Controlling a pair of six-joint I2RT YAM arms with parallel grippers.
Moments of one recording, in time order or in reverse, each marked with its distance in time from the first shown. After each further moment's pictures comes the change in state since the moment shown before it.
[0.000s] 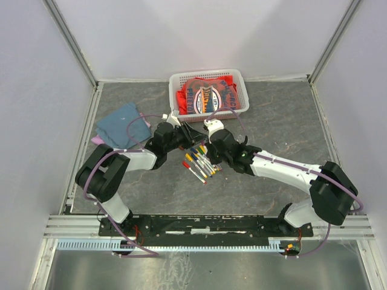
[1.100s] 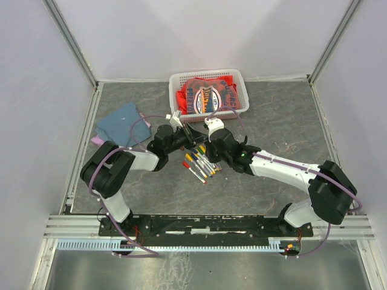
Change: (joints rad) left arm -0.013 0.053 -0.020 0.173 0.065 -0.042; right arm 0.000 0.007 0.000 0.039 0.011 0.018
